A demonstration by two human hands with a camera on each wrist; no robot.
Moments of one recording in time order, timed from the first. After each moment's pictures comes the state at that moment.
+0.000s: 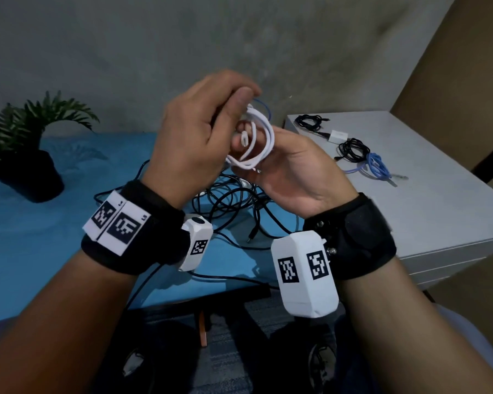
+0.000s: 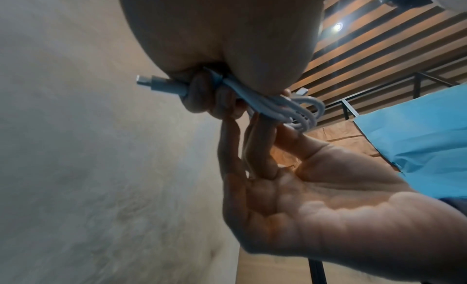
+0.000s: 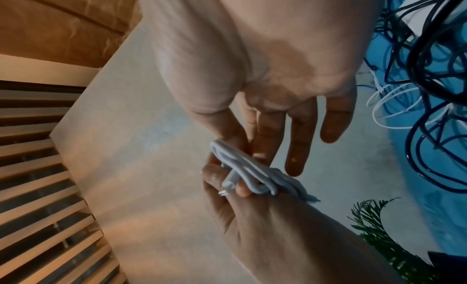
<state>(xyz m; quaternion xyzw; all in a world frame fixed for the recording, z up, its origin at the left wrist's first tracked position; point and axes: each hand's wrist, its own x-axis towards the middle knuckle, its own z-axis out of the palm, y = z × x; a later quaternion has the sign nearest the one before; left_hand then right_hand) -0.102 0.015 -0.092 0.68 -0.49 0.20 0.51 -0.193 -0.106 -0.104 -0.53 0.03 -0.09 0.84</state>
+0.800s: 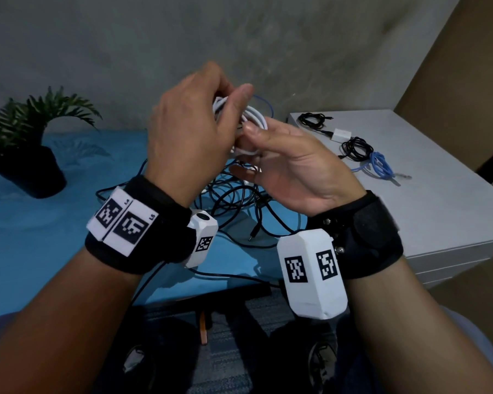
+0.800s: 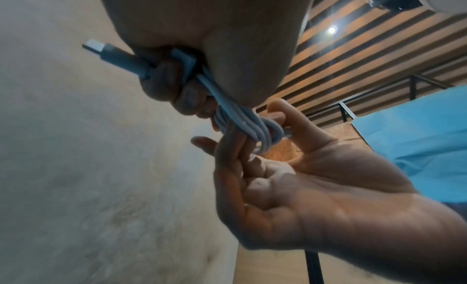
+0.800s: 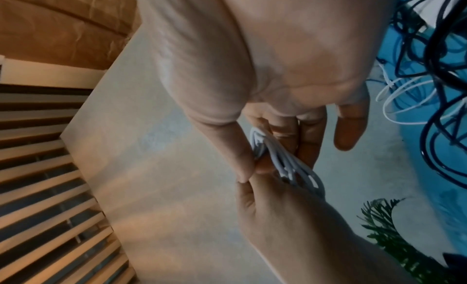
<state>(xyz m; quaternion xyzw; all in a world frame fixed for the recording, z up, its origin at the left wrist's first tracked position) -0.097 0.013 -0.094 0.77 -0.39 0.27 0.43 -0.196 -0.108 -0.102 -0.57 -0.02 -0.05 0.82</state>
